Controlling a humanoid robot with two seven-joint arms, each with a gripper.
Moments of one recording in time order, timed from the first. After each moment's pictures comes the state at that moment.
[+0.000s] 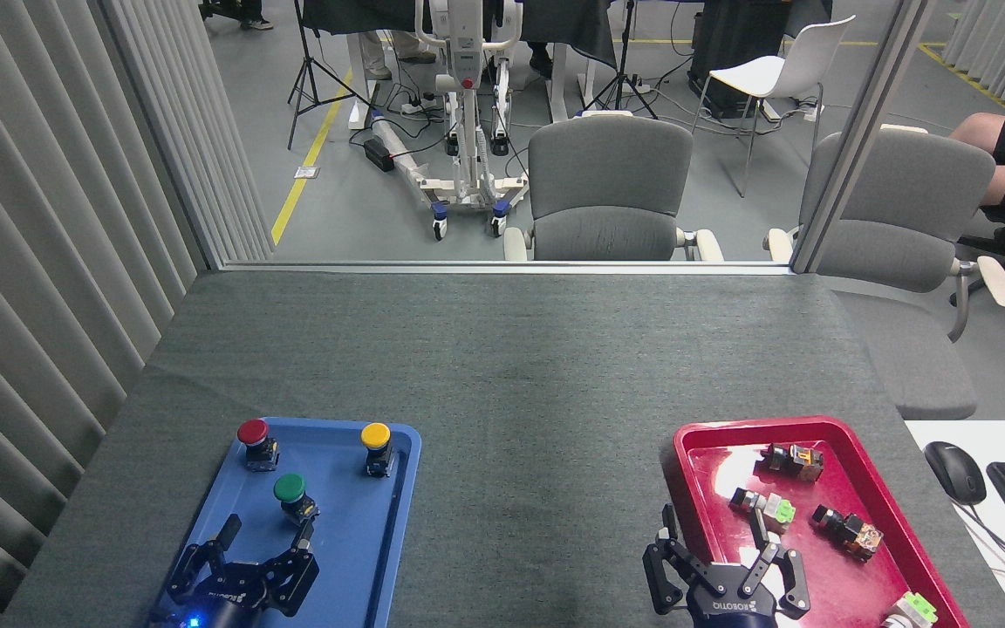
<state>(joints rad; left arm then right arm) -0.03 0.12 0.09 -1.22 -1.37 -0.31 0.20 0.17 0.03 0.12 -1.60 1.49 0.15 -0.20</state>
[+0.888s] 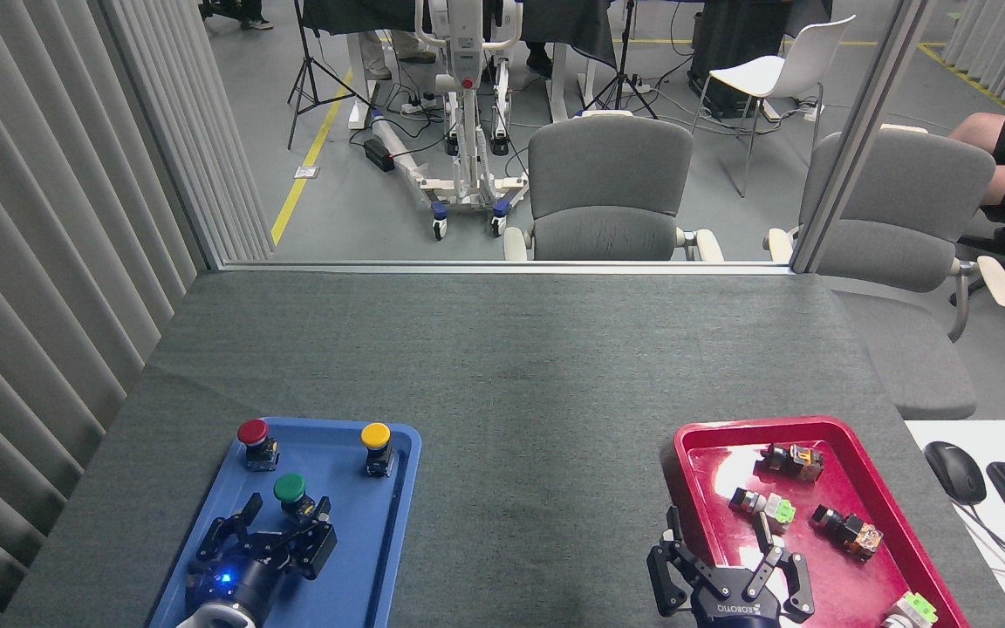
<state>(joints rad) -0.24 0.12 0.04 -0.92 -1.41 -0.26 0.24 0.17 0.04 0.10 -1.60 1.49 0.13 -0.20</state>
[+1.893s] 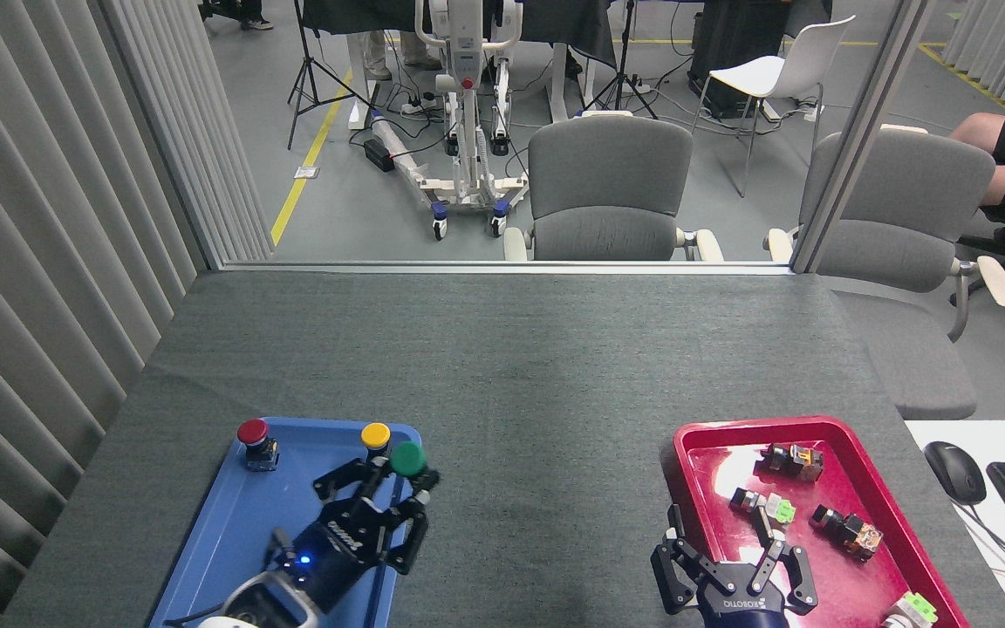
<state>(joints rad) -0.22 0.15 -0.28 -1.22 -1.54 -0.50 0.41 0.16 0.05 0.04 -1.58 1.48 0.01 -0.20</state>
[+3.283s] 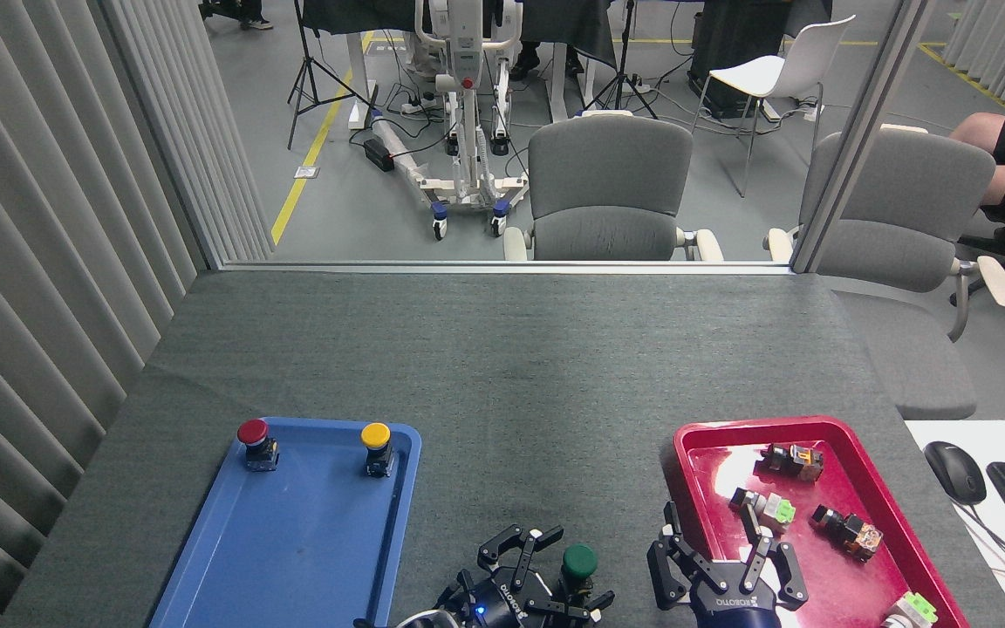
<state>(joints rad) -0.34 -0.08 -0.59 -0.88 -1.59 -0.45 0.38 0.15 0.05 0.07 -1.56 1.47 0.03 -0.20</state>
